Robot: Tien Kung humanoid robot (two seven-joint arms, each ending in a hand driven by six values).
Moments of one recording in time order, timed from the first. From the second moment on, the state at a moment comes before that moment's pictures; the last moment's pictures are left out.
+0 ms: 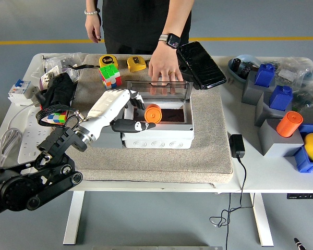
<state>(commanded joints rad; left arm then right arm) -0.60 0.34 -0.50 -1.25 1.70 0.49 0.02 0.04 -0.21 0.65 0.44 -0.05 -0.30 0.09</state>
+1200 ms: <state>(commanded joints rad) -0.79 0.09 -0.43 -1.17 1.56 0.50 -0.01 0.04 -0.21 0.63 0.44 -0.05 -0.30 0.09</state>
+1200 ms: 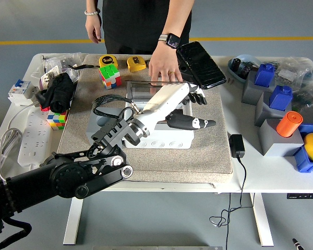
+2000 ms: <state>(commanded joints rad) -0.77 0.18 -0.53 -1.16 1.70 0.40 0.17 0.04 -0.21 0.64 0.45 -0.05 -0.30 0.09</state>
